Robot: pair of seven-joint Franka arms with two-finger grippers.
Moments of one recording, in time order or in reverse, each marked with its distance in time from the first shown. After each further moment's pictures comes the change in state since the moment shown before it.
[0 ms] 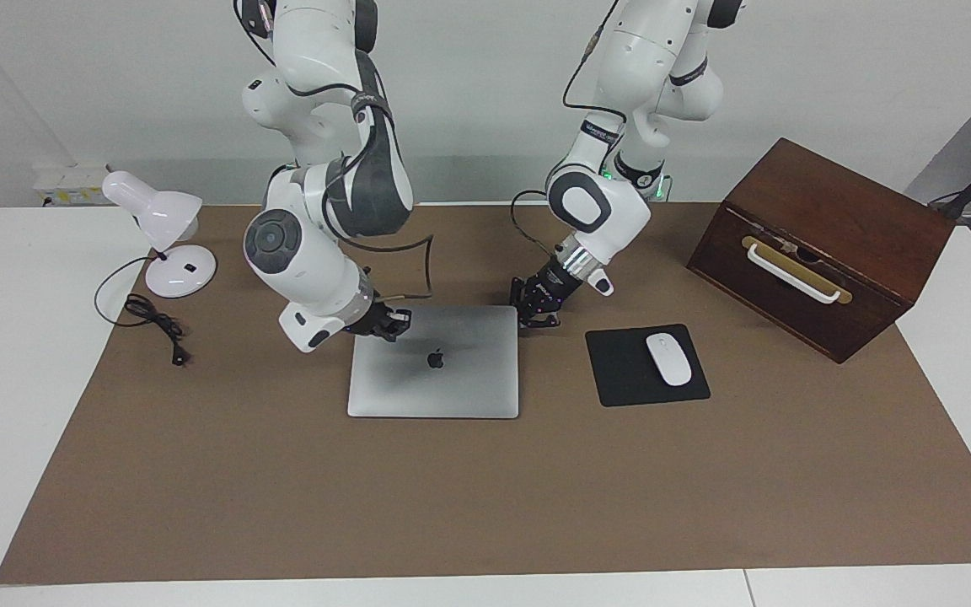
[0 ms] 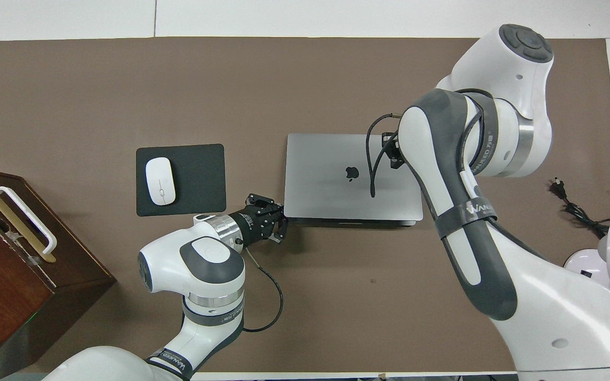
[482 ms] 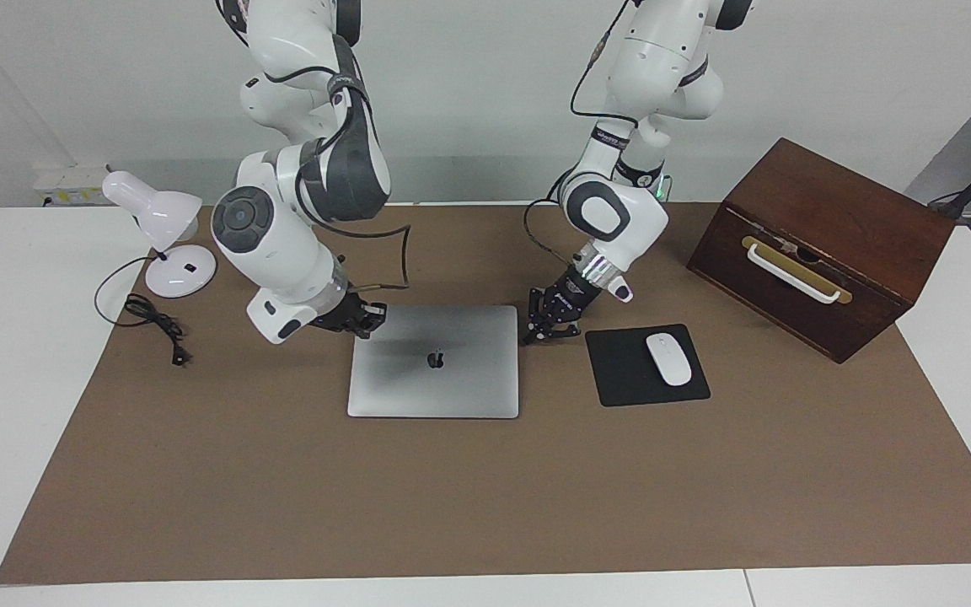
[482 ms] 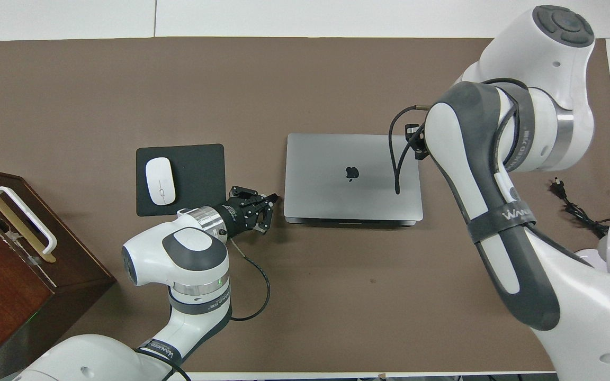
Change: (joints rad) left arm 0.060 0.009 0.010 0.001 0.001 -0.008 0.017; right arm -0.119 -0.071 0.113 0.035 -0.171 -0.008 -0.001
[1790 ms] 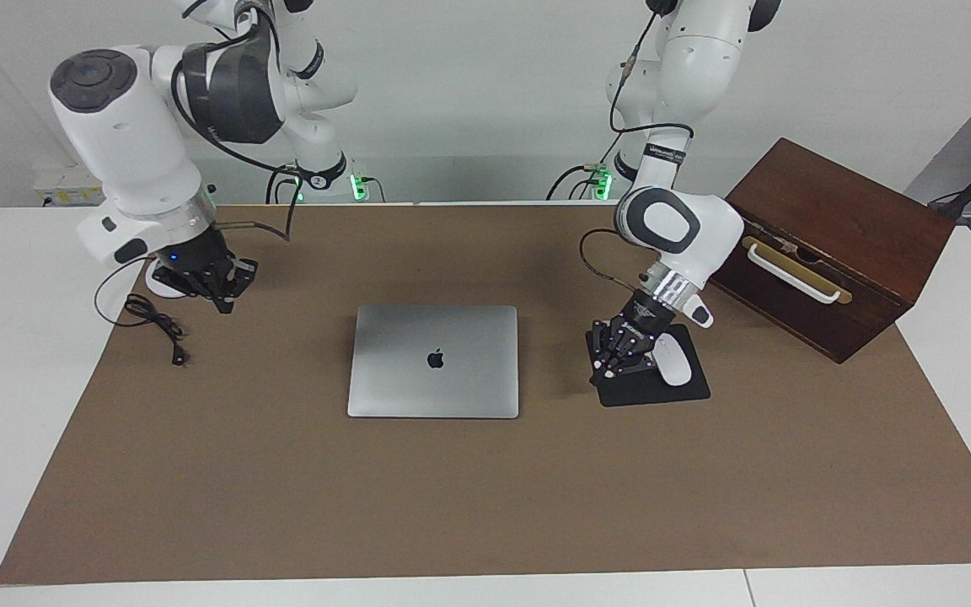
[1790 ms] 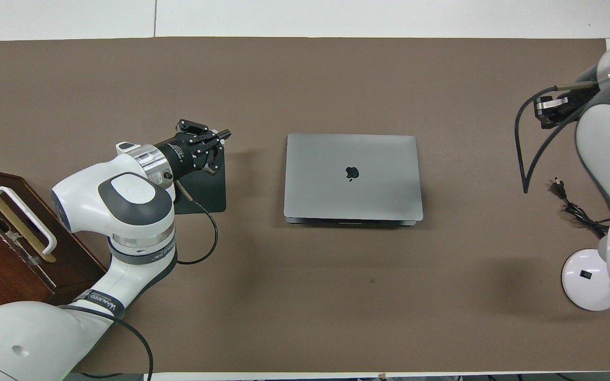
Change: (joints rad) left arm 0.207 0.026 0.003 0.203 0.420 -0.015 0.011; right arm -0.511 -0.229 0.427 0.040 -0.430 -0.004 -0.124
